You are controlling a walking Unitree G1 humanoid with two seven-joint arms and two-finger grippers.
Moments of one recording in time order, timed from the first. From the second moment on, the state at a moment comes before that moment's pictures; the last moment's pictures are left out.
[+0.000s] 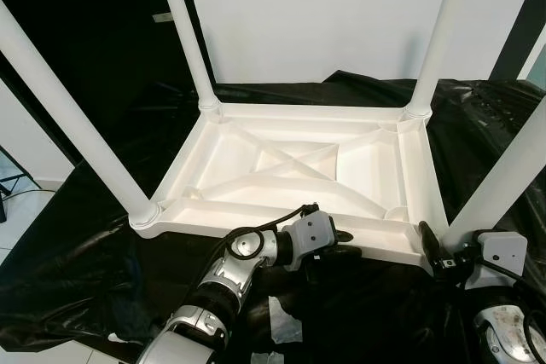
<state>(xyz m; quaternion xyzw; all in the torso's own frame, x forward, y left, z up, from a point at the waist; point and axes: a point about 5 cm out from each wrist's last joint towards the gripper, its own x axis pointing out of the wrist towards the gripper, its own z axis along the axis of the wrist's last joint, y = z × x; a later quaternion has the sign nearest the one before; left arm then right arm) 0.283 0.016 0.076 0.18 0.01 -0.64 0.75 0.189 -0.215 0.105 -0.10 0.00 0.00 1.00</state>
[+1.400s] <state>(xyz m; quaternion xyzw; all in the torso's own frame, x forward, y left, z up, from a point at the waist) 0.282 0.011 0.078 0.18 0.01 -0.64 0.75 0.190 -0.248 0.123 -0.15 0.06 0.20 0.97</state>
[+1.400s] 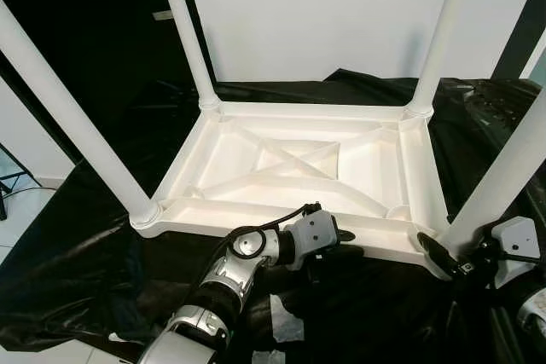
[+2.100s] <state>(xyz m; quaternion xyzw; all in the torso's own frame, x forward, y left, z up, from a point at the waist) 0.283 0.015 0.076 0.18 0.02 -0.64 0.75 0.195 -0.205 0.098 -0.08 -0.02 -0.09 0.99</state>
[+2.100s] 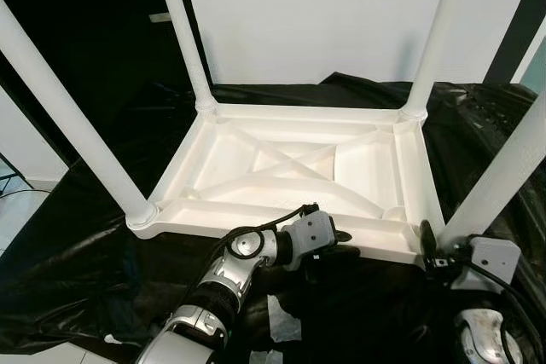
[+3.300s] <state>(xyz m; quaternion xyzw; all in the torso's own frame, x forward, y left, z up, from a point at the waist) 0.282 0.014 0.076 0.18 0.01 -0.64 0.75 0.181 -0.233 0.113 -0.14 0.04 0.13 0.98</state>
